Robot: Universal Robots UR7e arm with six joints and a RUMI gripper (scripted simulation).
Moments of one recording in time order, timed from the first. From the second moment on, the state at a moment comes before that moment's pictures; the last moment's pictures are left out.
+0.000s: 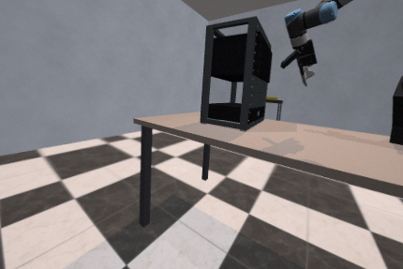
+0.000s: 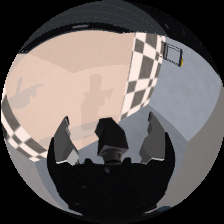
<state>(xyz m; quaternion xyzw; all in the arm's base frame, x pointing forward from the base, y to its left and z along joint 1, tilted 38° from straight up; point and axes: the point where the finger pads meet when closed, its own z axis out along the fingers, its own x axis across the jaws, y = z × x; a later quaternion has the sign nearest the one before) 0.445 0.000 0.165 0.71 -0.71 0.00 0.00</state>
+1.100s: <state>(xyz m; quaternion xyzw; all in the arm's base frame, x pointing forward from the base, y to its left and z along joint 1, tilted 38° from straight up) 0.439 0.003 0.158 0.71 -0.70 -0.01 0.00</state>
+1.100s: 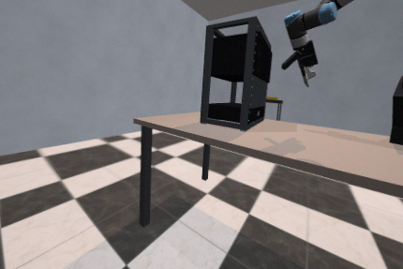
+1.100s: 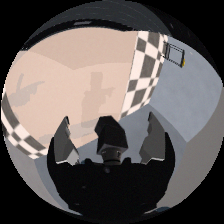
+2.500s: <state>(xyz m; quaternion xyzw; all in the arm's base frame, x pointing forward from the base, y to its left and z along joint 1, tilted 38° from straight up) 0.410 0.015 0.130 0.74 -0.66 -0.09 0.02</state>
